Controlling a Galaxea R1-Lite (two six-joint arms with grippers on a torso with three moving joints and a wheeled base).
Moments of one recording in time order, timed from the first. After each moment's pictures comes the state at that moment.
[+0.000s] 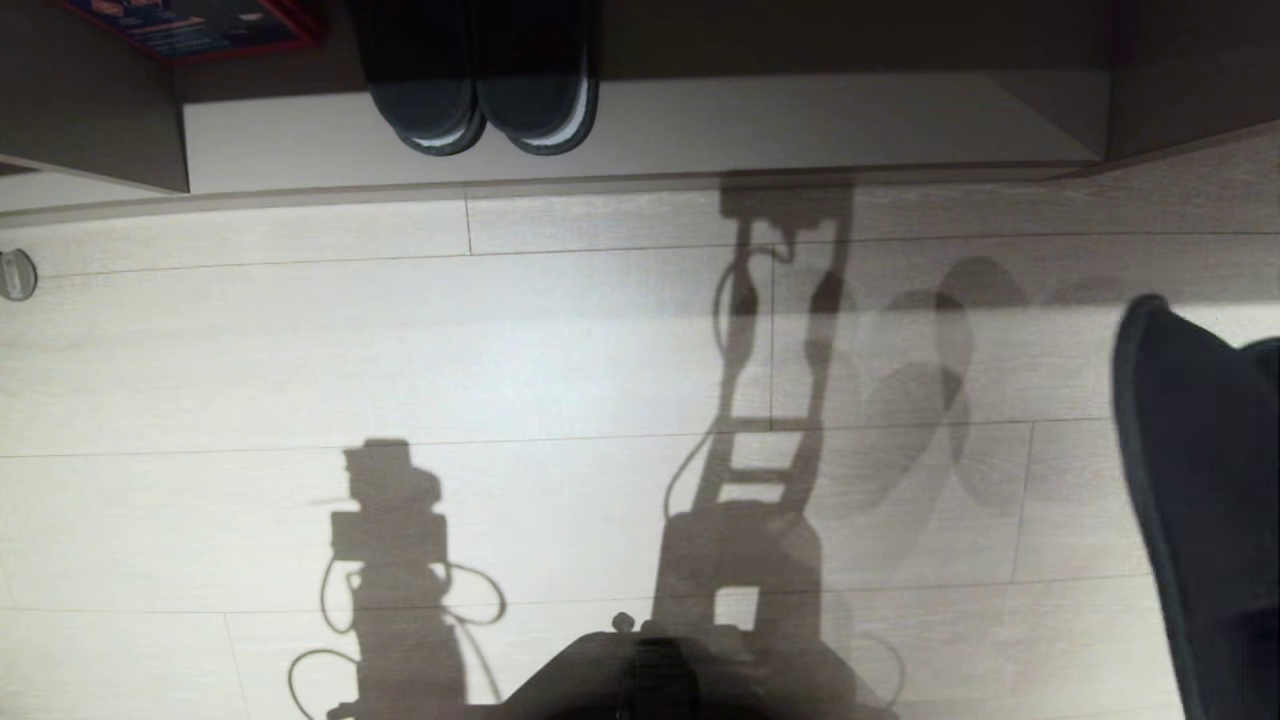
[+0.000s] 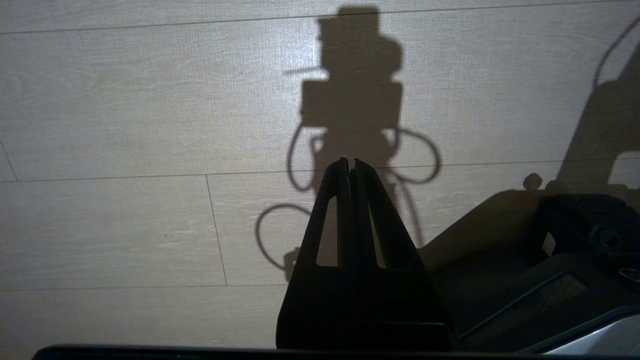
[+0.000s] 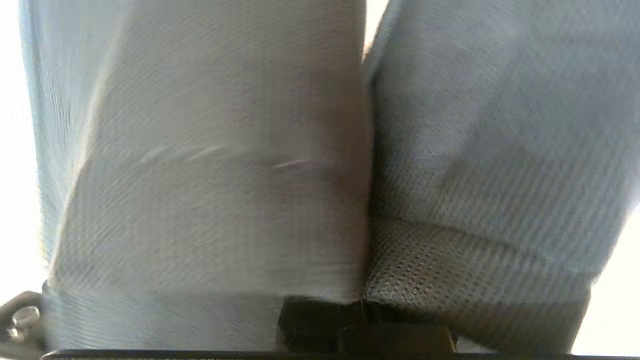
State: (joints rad) left arm 0.00 0.00 0.00 0.00 0.00 -0.01; right arm 0.04 0.77 -0.44 -0.20 0.13 0.06
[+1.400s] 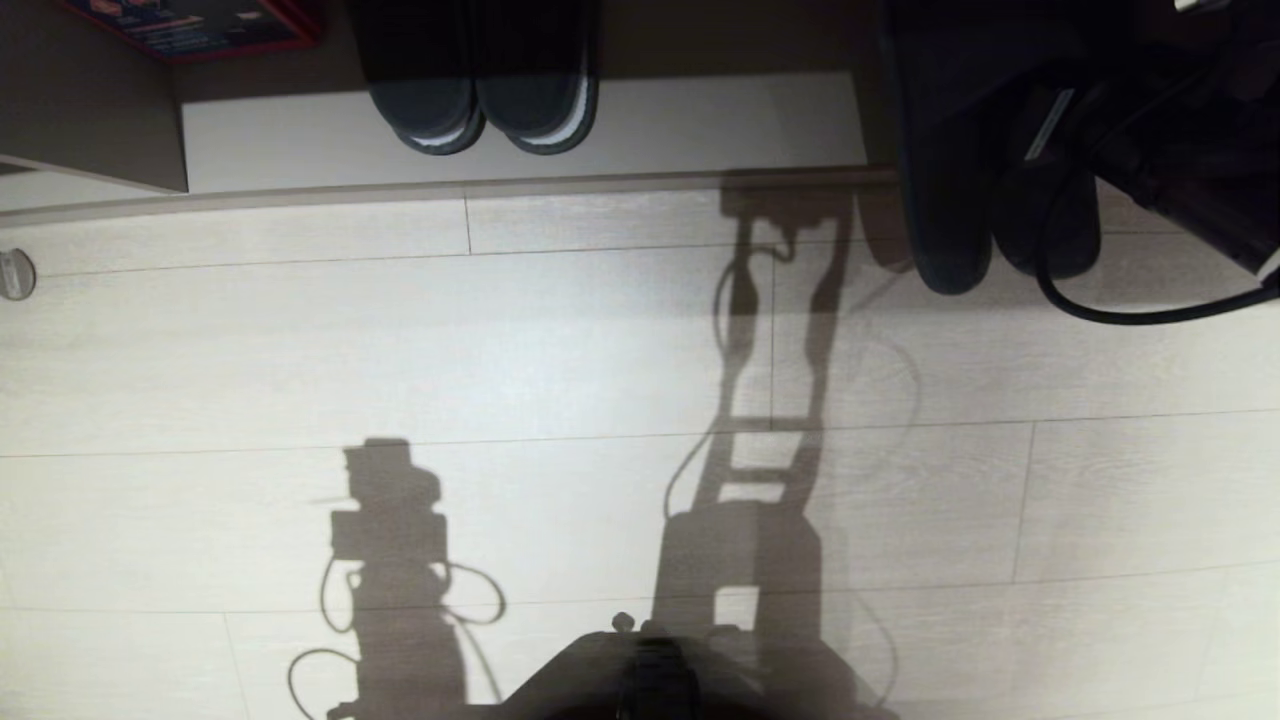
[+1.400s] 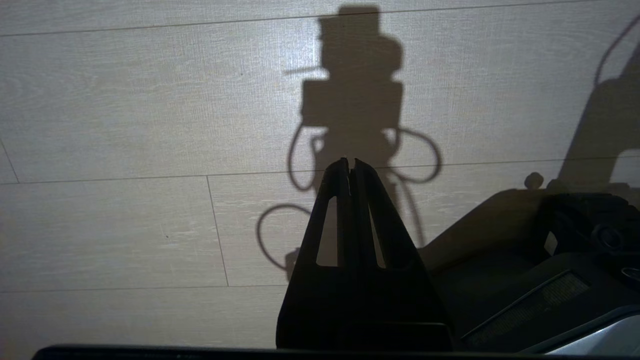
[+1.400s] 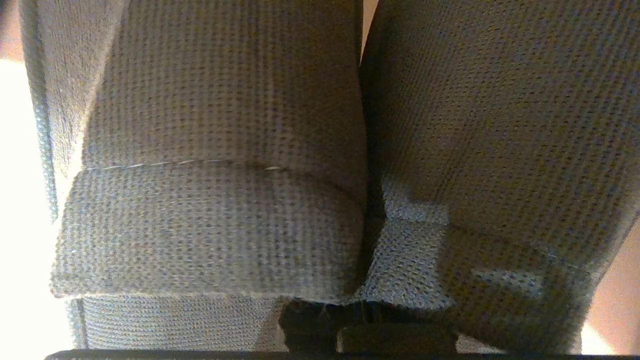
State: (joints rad) left arm 0.00 0.00 0.00 0.00 0.00 0.00; right arm 0.18 1.63 -1.32 -0.72 0.12 -0.15
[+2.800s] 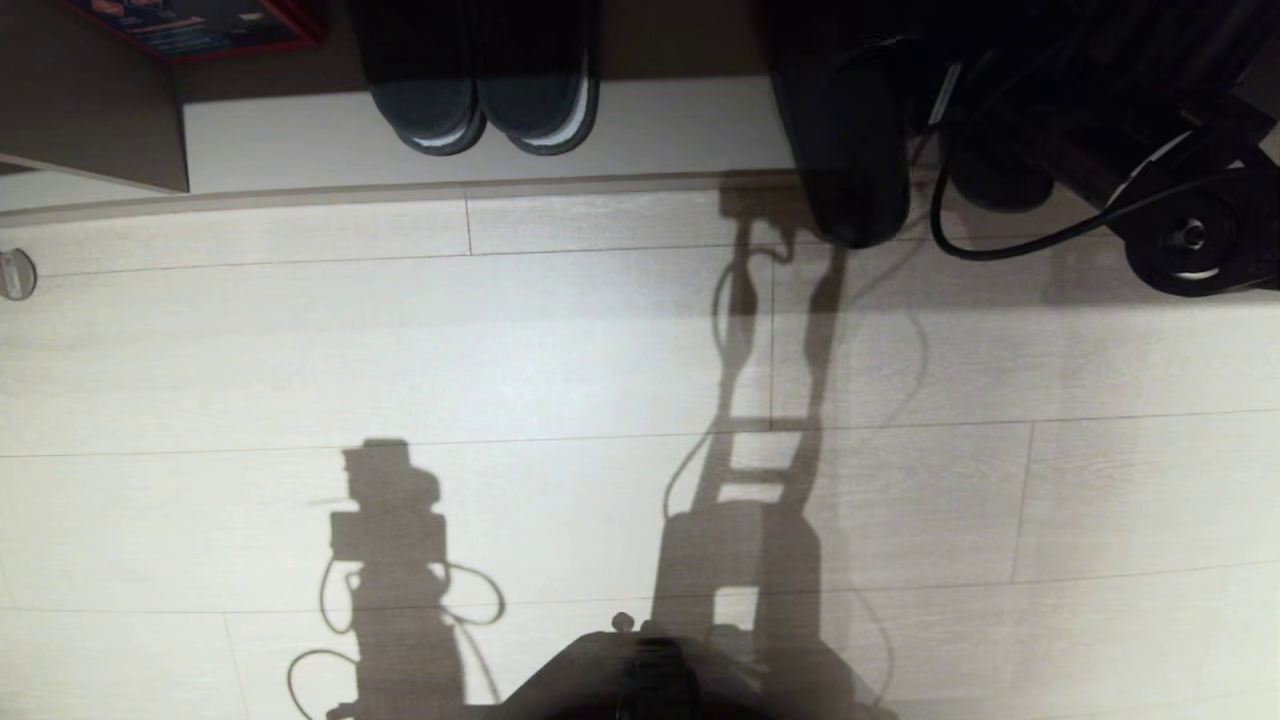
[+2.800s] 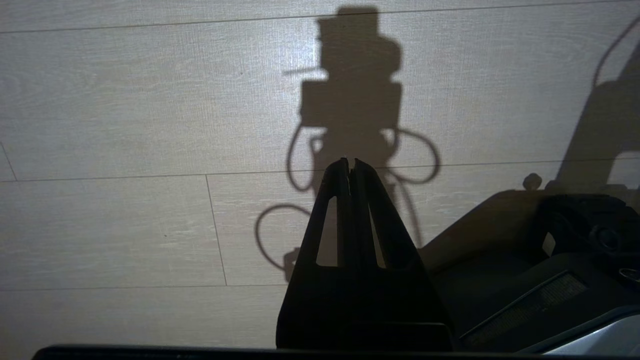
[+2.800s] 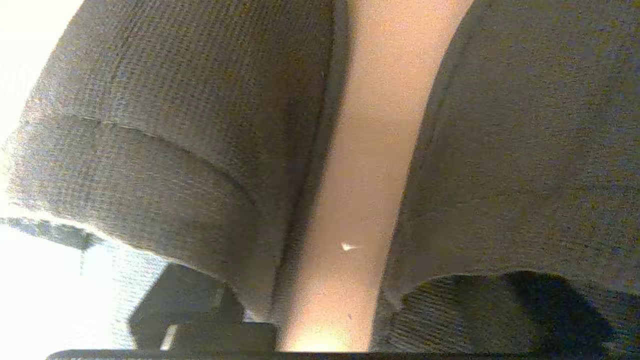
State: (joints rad) left arm 0.00 0.00 0.00 0.00 0.00 -0.01; right arm 0.18 1.90 -1.69 -0.65 0.13 -0.23
